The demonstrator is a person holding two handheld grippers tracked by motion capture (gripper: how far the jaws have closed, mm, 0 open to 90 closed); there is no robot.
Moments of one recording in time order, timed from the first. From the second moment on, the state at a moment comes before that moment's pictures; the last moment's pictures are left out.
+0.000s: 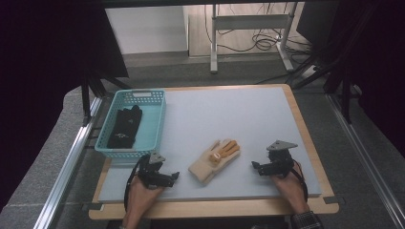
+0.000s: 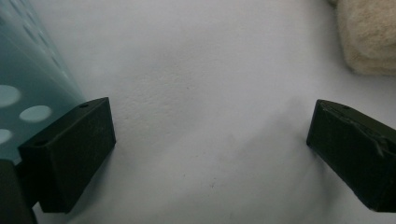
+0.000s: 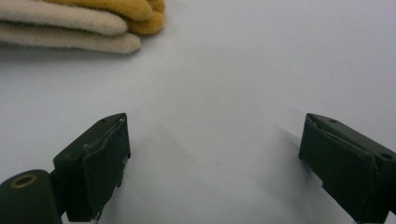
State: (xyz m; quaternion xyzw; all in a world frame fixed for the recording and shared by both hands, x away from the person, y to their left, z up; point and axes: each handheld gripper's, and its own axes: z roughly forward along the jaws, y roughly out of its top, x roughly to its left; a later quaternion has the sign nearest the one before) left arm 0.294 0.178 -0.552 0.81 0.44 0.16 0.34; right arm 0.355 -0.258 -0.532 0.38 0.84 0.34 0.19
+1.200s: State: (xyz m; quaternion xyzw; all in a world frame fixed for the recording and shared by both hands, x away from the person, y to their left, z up) left arm 0.333 0.092 -0.497 0.86 0.35 0.06 0.38; right arm 0.354 -0.258 -0.533 0.38 0.84 0.34 0.19
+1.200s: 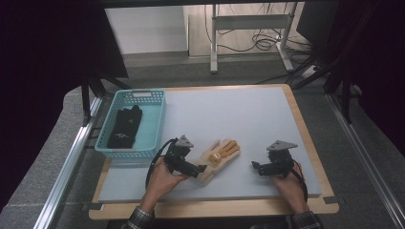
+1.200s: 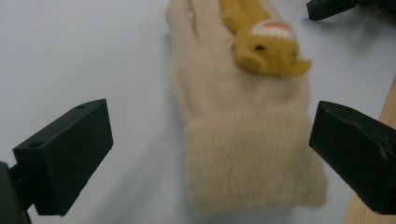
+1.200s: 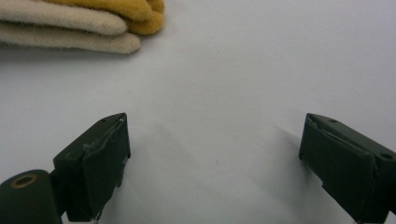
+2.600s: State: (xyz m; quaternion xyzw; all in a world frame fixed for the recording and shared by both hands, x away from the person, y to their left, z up) left arm 0.351 0.029 -0.517 0.91 0.32 0.07 0.27; right arm 0.354 -0.258 -0.533 0.39 0.84 0.34 0.19
